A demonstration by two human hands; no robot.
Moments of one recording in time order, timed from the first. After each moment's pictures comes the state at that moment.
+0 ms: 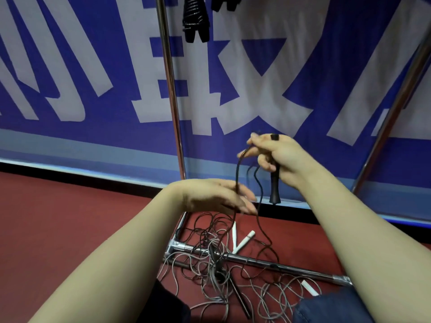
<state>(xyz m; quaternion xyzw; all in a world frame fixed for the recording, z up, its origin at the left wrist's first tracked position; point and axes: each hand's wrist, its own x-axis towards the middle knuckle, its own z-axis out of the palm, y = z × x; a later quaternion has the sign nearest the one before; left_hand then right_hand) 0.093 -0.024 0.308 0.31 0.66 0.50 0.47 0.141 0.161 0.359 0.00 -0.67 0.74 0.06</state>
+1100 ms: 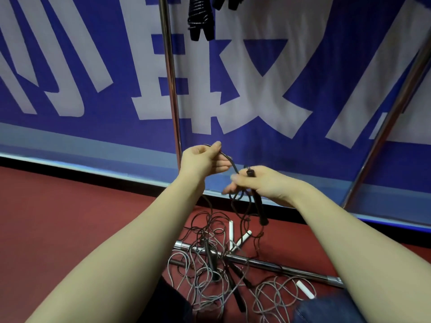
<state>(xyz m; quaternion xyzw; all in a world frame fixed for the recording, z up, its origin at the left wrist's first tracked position) 0.091 -0.004 0.333 0.04 0.61 0.79 0.05 0.149 0.152 0.320 0.08 -0.84 0.52 -0.12</state>
